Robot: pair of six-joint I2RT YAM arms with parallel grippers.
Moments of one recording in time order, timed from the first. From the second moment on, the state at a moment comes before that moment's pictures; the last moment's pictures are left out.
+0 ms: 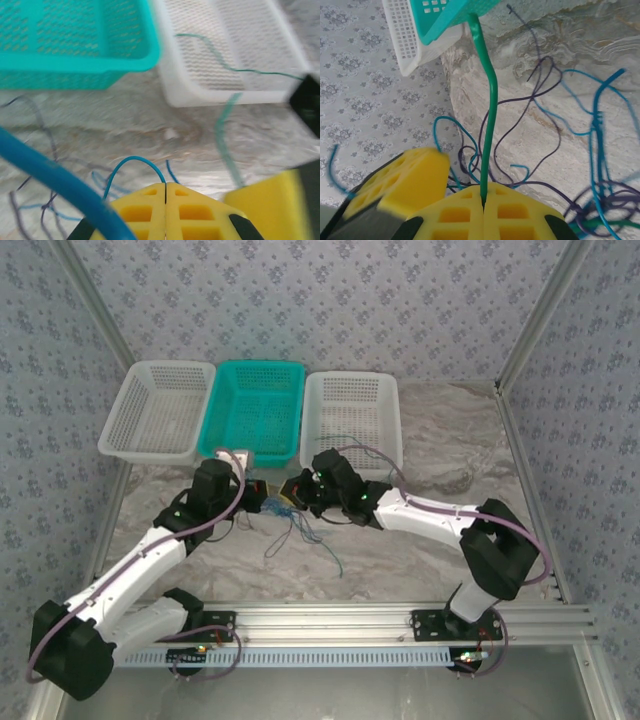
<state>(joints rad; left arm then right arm) -0.51 0.98 0.68 -0.32 0.06 -0.47 0.89 1.59 1.01 0.07 -0.24 1.43</state>
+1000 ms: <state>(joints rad) -0.28 0.96 0.62 -0.52 -0.05 -0.66 0.45 0.93 0.89 -0.25 -0.10 1.16</state>
